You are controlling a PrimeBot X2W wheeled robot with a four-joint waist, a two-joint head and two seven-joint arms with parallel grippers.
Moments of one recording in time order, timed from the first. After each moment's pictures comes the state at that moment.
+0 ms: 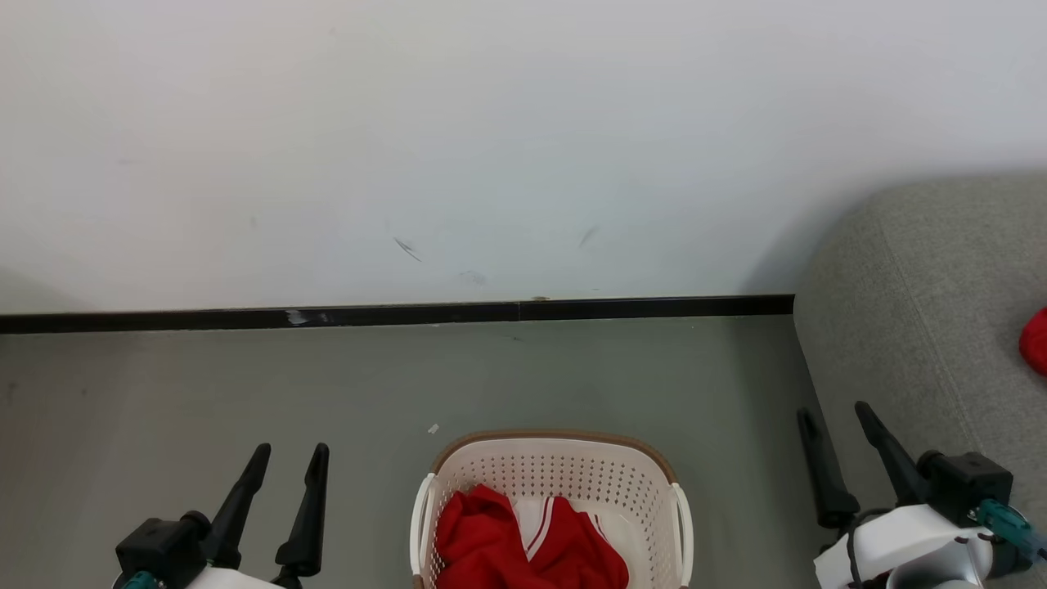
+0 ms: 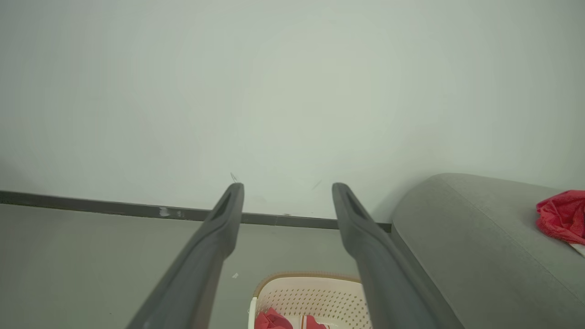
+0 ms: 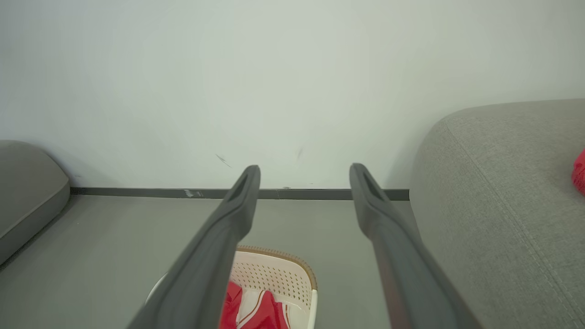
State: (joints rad) left arm 0.00 0.15 -0.18 0.15 -0.56 -0.06 -0.25; right arm -0.02 -0.04 -0.03 0.19 0.11 0.13 -0.25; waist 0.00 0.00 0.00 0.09
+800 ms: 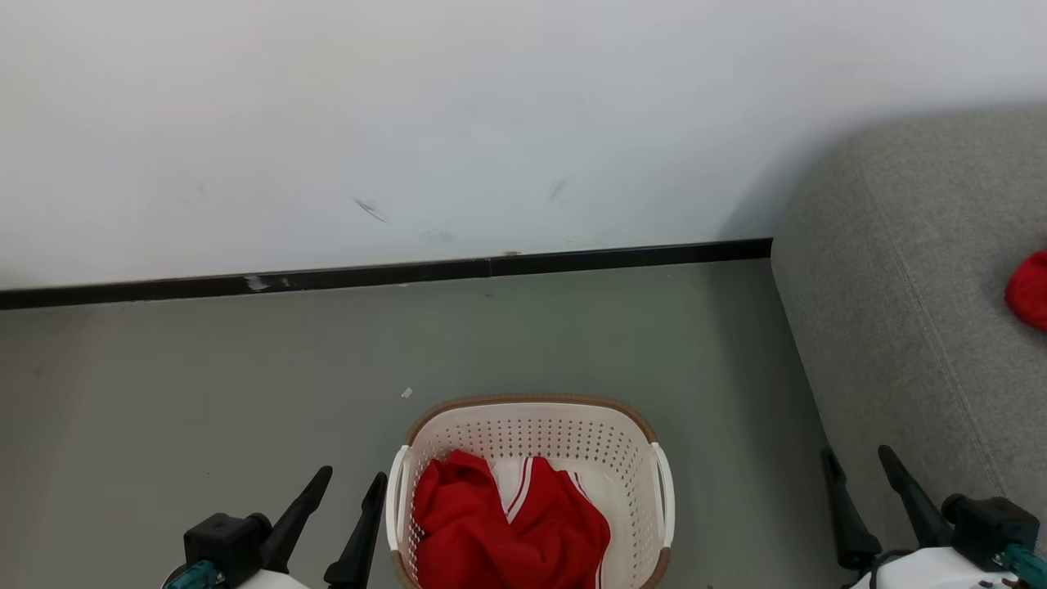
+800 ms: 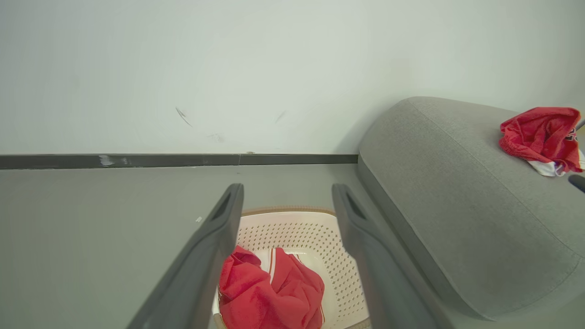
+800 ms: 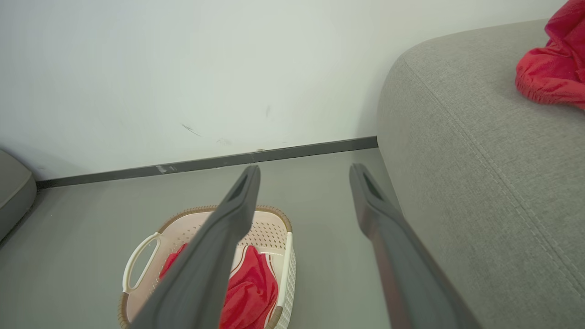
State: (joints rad) left arm -0.01 0.16 -0.29 0.16 -0.54 -0.09 -0.15; right arm 0.08 -0.04 -0.08 0.17 0.14 0.13 -0.25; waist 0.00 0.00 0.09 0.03
